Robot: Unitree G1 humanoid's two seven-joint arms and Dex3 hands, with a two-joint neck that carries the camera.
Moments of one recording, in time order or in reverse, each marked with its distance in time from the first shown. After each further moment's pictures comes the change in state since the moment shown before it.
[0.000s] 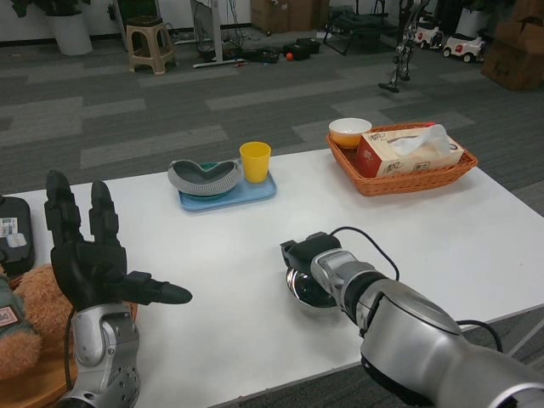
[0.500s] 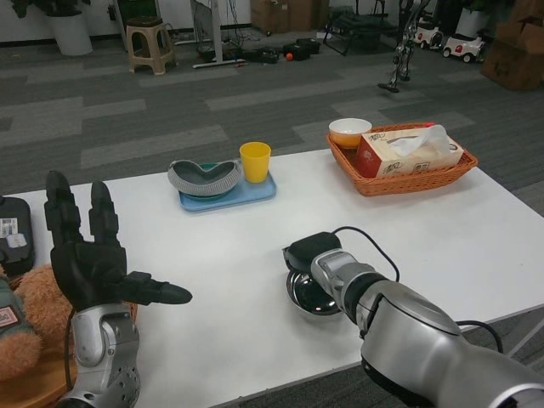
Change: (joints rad) left arm 0.000 0.000 0.001 0.000 0.000 0.000 0.000; right arm 0.003 0.001 0.011 0.013 0.016 0.003 -0.081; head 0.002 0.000
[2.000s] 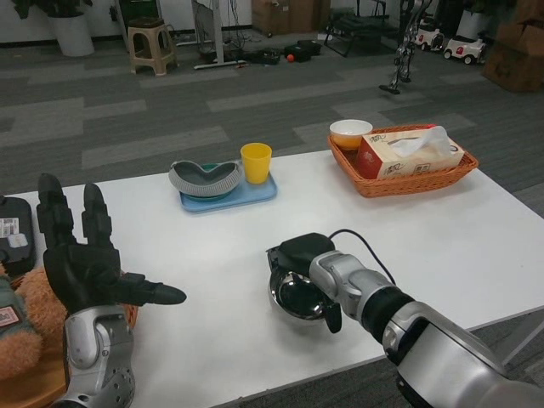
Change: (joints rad) left arm 0.011 0.013 0.020 0.000 -0.005 0.000 0.000; right arm 0.173 -0.129 -0.227 -0.477 -0.115 -0.056 0.155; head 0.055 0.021
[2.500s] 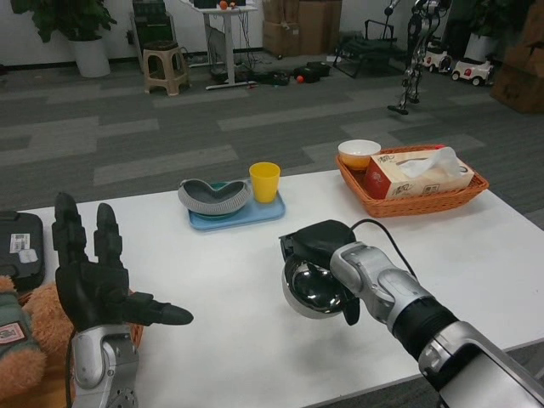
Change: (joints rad) left arm -0.006 0.000 -0.006 0.034 -0.003 0.000 -0.006; right arm 0.051 -0.110 -0.148 -0.314 -0.081 0.002 0.107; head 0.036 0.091
